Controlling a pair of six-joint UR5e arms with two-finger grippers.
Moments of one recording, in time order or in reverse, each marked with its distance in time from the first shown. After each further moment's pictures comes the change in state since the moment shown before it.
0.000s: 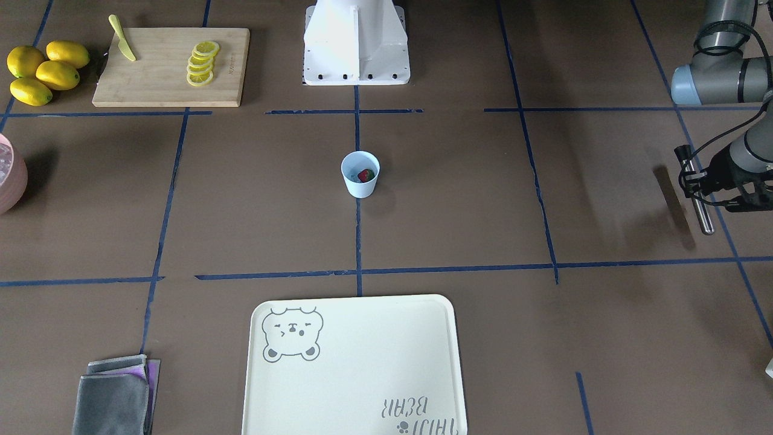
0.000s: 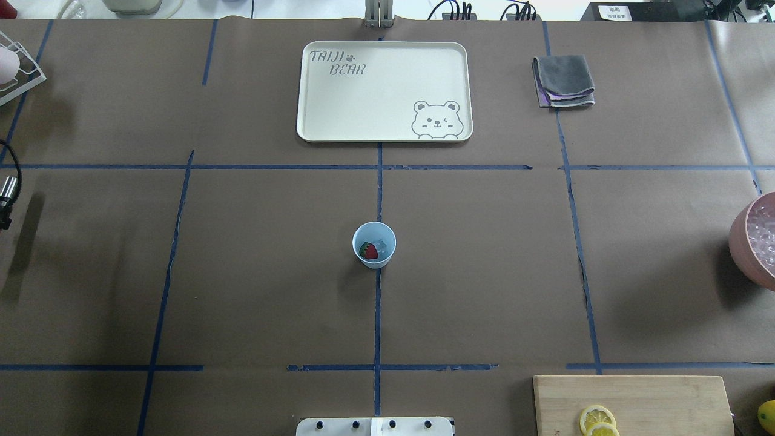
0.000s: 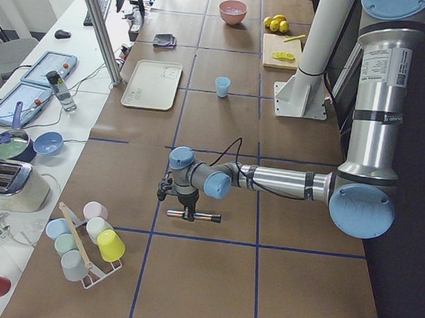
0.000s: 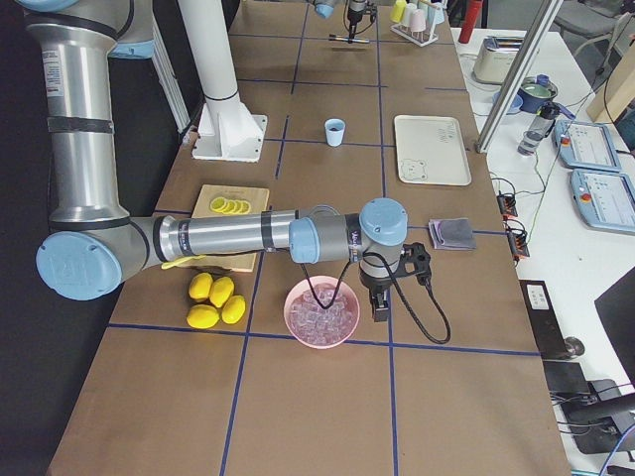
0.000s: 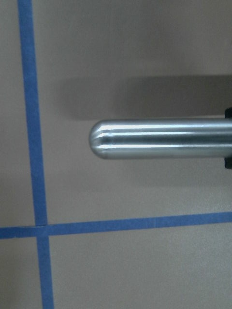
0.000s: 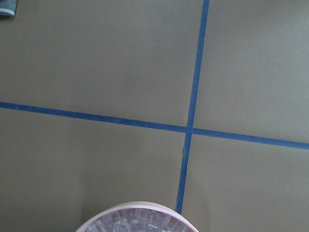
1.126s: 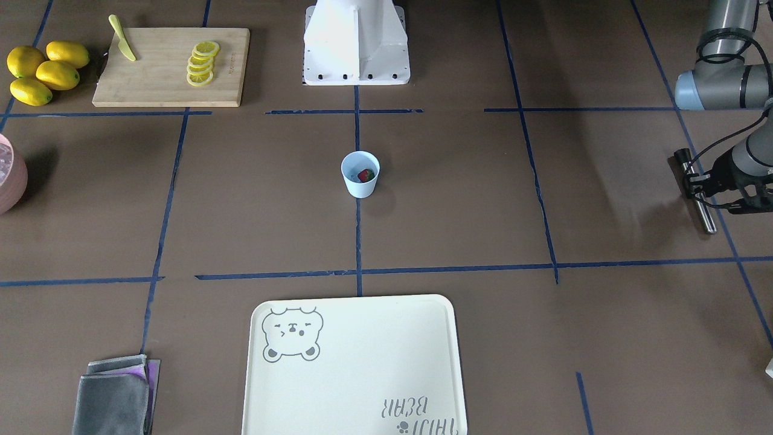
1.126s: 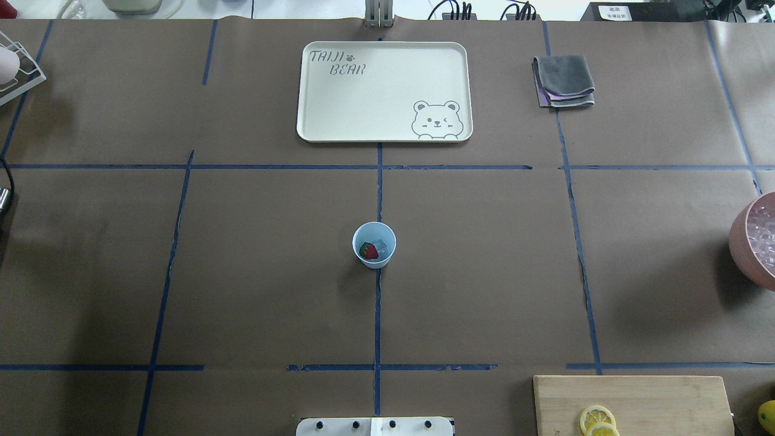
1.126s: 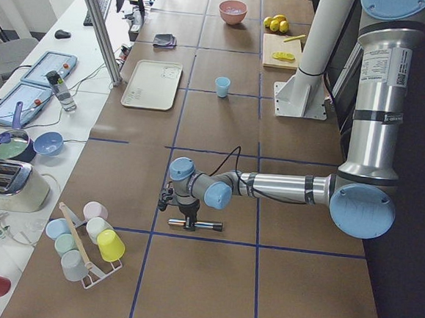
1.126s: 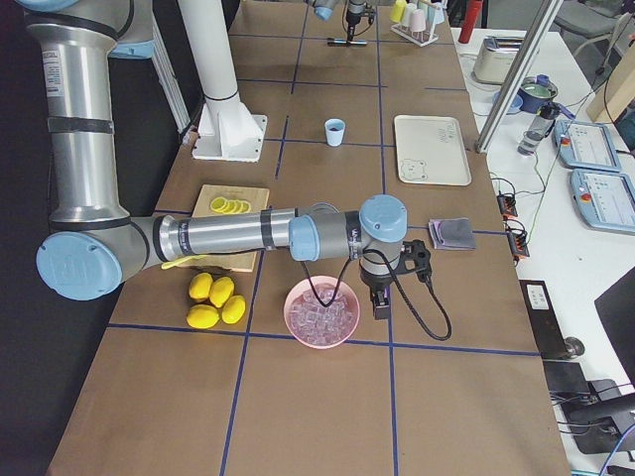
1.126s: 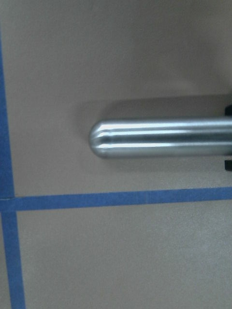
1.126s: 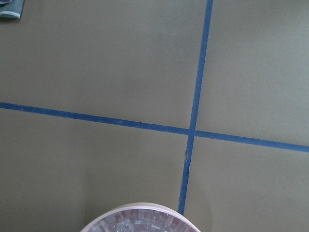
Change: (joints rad) left arm 0.002 0.000 0.065 -0.051 0.000 -0.006; right arm 0.000 0.000 0.011 -0.003 -0.001 0.000
